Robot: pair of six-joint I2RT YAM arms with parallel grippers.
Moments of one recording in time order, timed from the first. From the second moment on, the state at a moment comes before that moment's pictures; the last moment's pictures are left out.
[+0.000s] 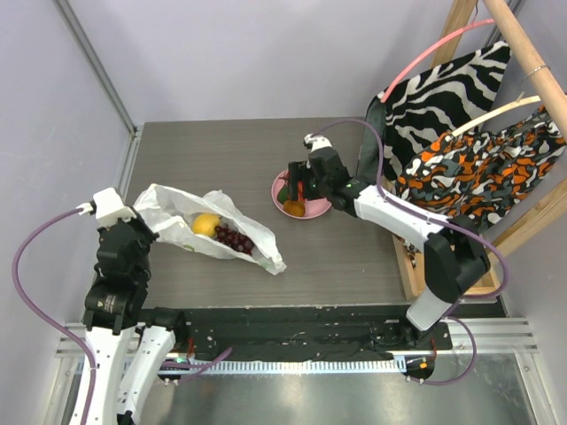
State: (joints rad) left arm -0.14 0.47 0.83 -0.58 -0.51 -0.24; right arm 0.64 1.62 1.24 -0.20 0.10 0.37
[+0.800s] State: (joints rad) left arm -0.14 0.47 0.82 -0.58 -0.49 -0.24; right arm 0.67 1.88 1.33 -0.28 0.19 0.37
